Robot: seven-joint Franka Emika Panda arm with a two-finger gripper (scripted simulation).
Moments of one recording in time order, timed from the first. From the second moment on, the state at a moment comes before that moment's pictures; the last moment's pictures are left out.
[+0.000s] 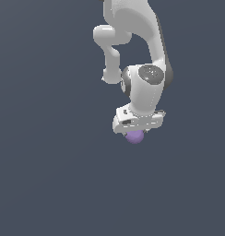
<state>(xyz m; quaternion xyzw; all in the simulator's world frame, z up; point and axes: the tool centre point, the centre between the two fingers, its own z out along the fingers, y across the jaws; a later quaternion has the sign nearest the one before) 0.019 0.102 0.148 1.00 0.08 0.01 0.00</state>
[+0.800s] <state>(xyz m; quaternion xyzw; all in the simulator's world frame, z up) -0.092 0.165 0.225 1.00 0.08 0.00 0.00</state>
